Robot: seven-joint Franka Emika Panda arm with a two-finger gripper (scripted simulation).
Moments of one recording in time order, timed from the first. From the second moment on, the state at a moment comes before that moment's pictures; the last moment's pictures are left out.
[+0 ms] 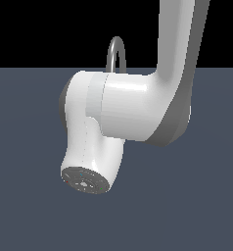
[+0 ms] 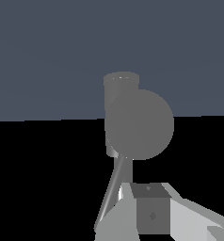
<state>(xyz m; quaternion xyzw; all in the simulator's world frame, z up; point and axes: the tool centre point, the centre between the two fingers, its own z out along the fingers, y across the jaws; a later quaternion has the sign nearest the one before) 0.000 -0.003 0.154 0.07 0.70 -0.05 0.71</state>
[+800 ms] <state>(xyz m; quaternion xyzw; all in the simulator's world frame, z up) 0.000 -0.040 0.134 0.09 0.69 -0.07 0.72</state>
